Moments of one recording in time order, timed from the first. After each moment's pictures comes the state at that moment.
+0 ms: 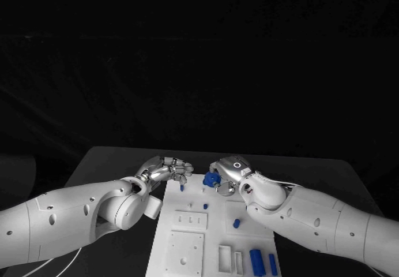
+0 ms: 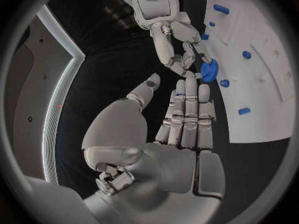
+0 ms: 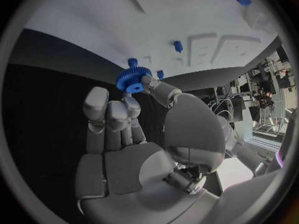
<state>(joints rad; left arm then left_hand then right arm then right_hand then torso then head) 1.35 -0.83 -0.19 1.49 -0.14 -0.34 0.31 1.10 -0.09 0.39 -0.28 0.08 0.84 0.17 0.32 0.42 1.23 0.10 0.14 0.15 1.05 0.04 0.54 0.69 0.03 0.83 -0.06 0.53 1.31 1.23 -0.42 -0.07 1.13 -1.93 -0.47 -0.24 1.06 -0.23 0.83 -0.13 0.07 0.91 0.10 0.32 0.44 1.19 -0.01 1.15 1.18 1.29 -0.11 1.36 0.82 0.18 1.38 -0.08 0.97 1.31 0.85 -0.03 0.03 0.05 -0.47</state>
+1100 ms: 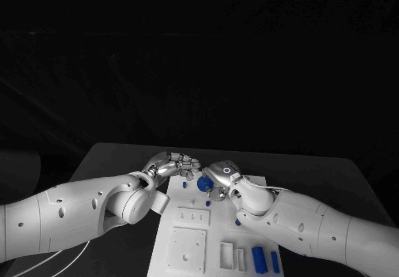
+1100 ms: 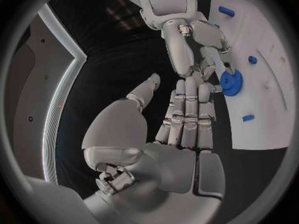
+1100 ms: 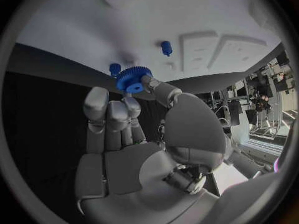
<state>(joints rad) 1.36 -0.81 -0.19 1.49 -0.14 -0.34 0.31 1.10 -0.09 0.39 -0.28 0.08 0.84 0.17 0.32 0.42 1.23 0.10 0.14 0.15 1.05 0.04 0.54 0.69 0.03 0.83 -0.06 0.53 1.31 1.21 -0.32 -0.11 1.06 -1.97 -0.47 -0.26 1.07 -0.24 0.83 -0.12 0.06 0.91 0.10 0.32 0.45 1.19 -0.01 1.15 1.18 1.29 -0.11 1.36 0.82 0.18 1.38 -0.08 0.97 1.31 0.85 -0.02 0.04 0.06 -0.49</state>
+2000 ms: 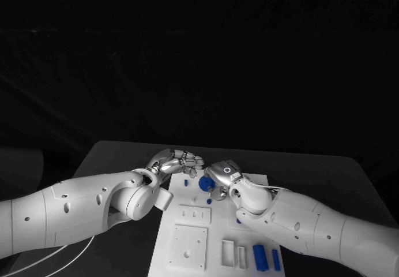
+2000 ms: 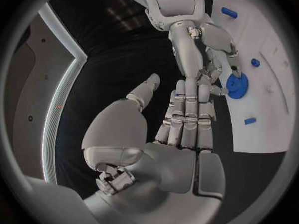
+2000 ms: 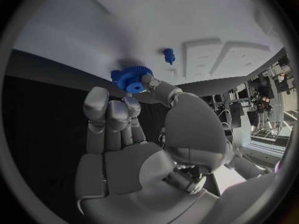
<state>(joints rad) 1.36 -0.80 -0.19 1.49 -0.13 -0.34 0.31 1.10 -0.09 0.39 -0.28 0.08 0.84 0.17 0.32 0.42 1.23 0.10 0.14 0.15 1.05 0.04 0.54 0.69 0.03 0.83 -0.06 0.53 1.31 1.20 -0.28 -0.12 1.00 -1.97 -0.47 -0.26 1.07 -0.26 0.83 -0.13 0.06 0.92 0.09 0.30 0.46 1.18 0.00 1.13 1.15 1.29 -0.11 1.35 0.82 0.18 1.38 -0.07 0.97 1.31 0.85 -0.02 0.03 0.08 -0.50</state>
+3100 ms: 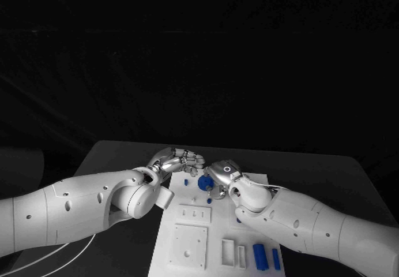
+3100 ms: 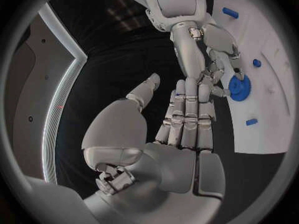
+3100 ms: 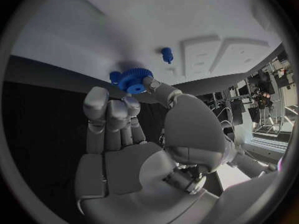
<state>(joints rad) 1.37 -0.80 -0.19 1.49 -0.13 -0.34 0.31 1.10 -0.09 0.39 -0.28 0.08 0.84 0.17 0.32 0.42 1.23 0.10 0.14 0.16 1.05 0.04 0.54 0.69 0.03 0.83 -0.06 0.53 1.31 1.20 -0.27 -0.12 0.99 -1.92 -0.46 -0.25 1.08 -0.28 0.77 -0.14 0.05 0.89 0.13 0.27 0.44 1.16 0.02 1.13 1.15 1.29 -0.09 1.34 0.83 0.18 1.37 -0.07 0.97 1.31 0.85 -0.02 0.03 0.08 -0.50</state>
